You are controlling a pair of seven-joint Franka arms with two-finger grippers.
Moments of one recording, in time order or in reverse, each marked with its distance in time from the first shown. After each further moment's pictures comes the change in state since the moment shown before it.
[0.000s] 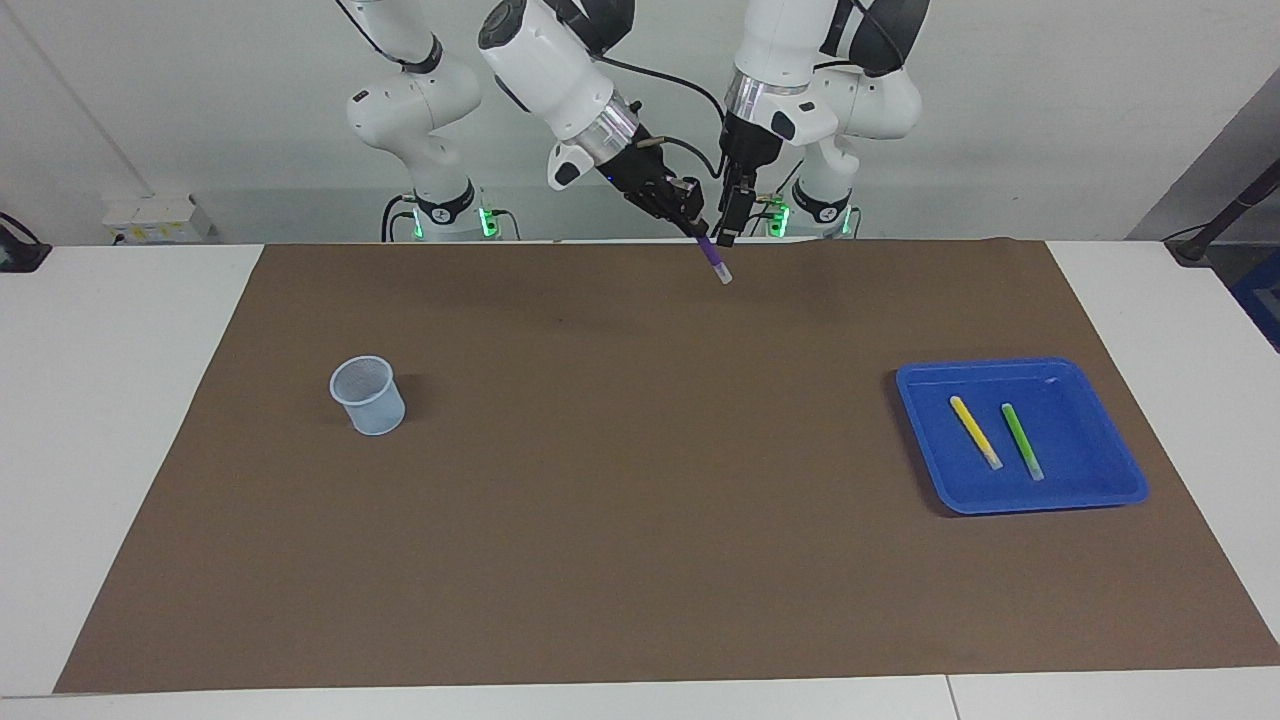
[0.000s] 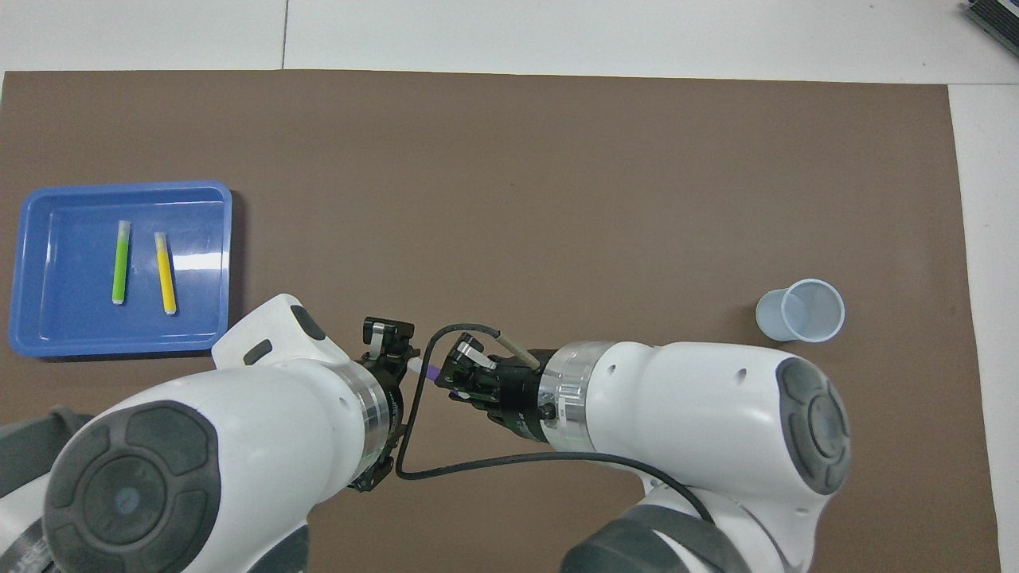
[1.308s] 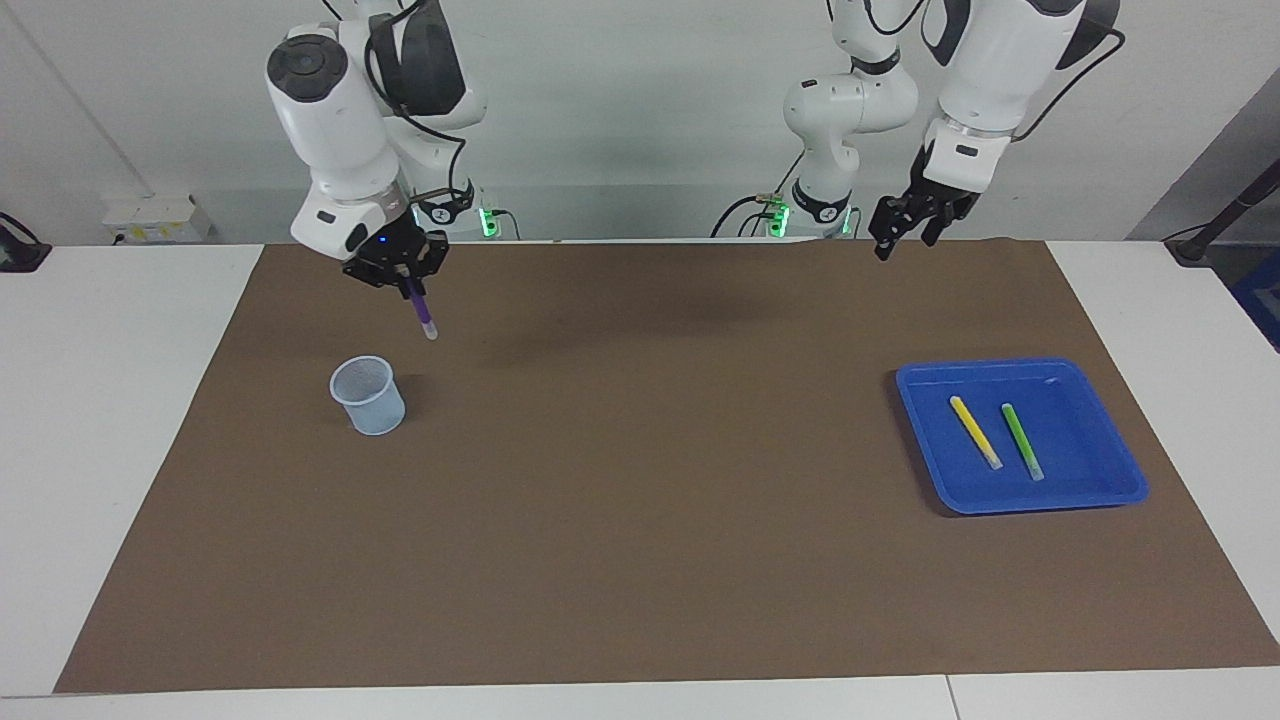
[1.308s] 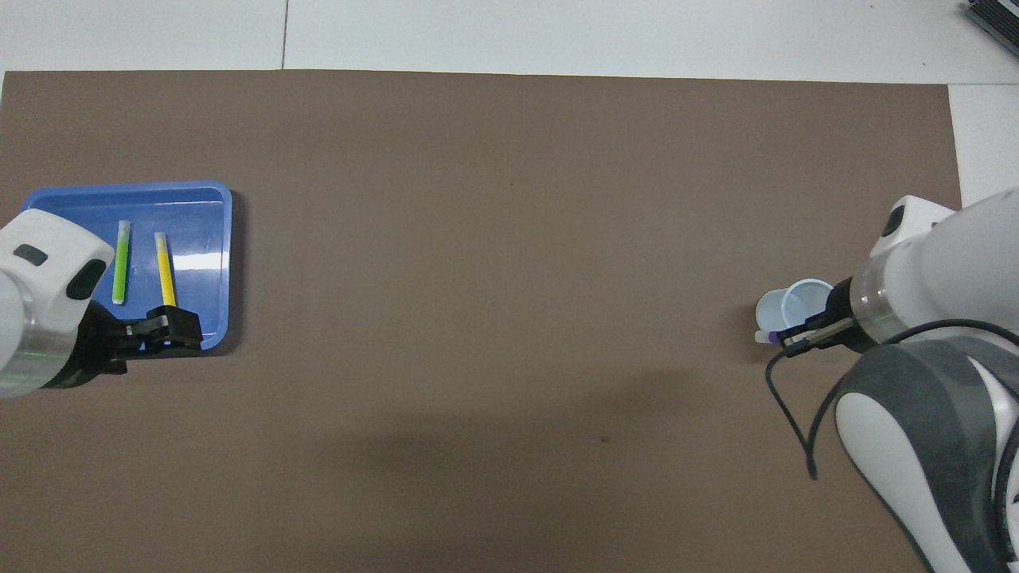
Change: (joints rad) left arm 0.454 -0.021 0.069 0.000 0.116 -0.208 1.668; right arm -0.519 -0.016 -0.014 0.069 -0.703 -0.557 -1.196
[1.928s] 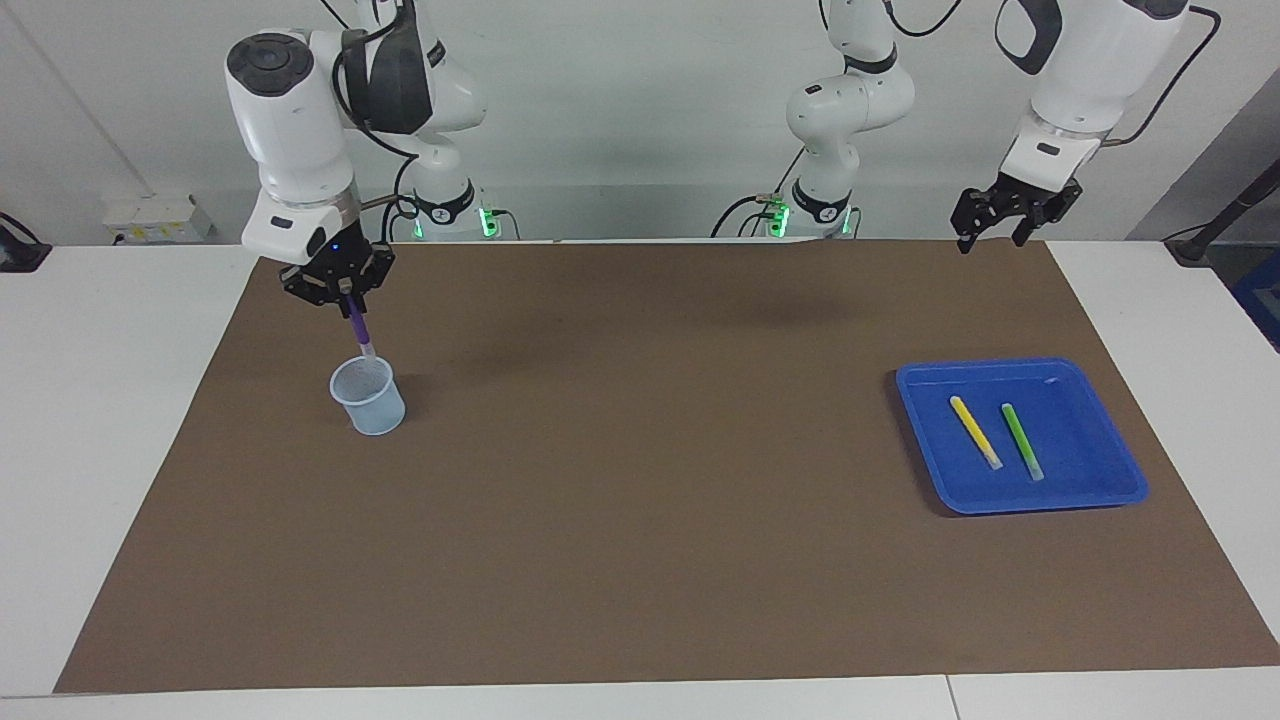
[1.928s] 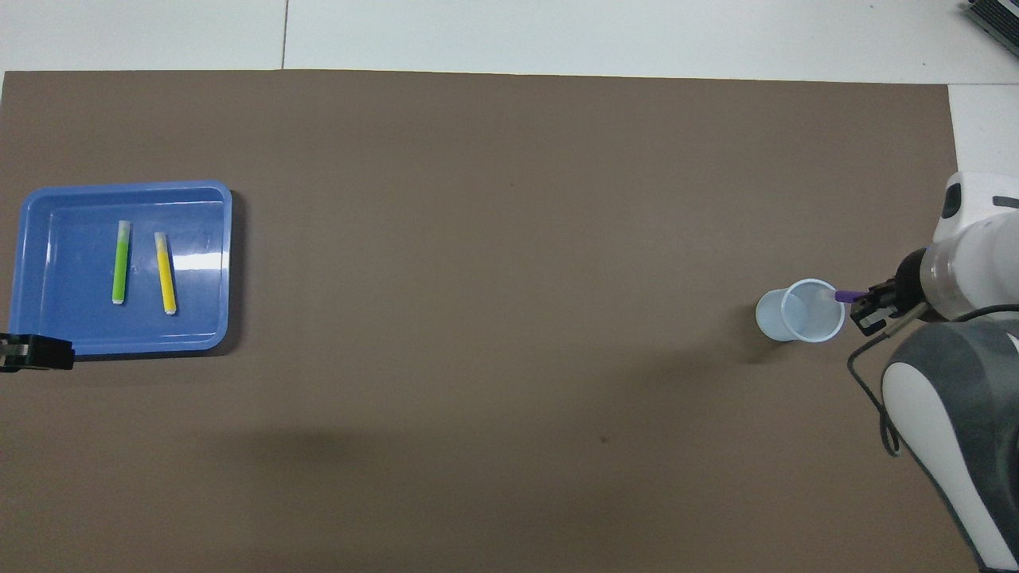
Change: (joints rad) left arm 0.181 0.000 0.002 0.000 0.073 -0.003 0.433; right arm -0.106 0.021 0.000 -0.073 -0.093 0.226 -0.266
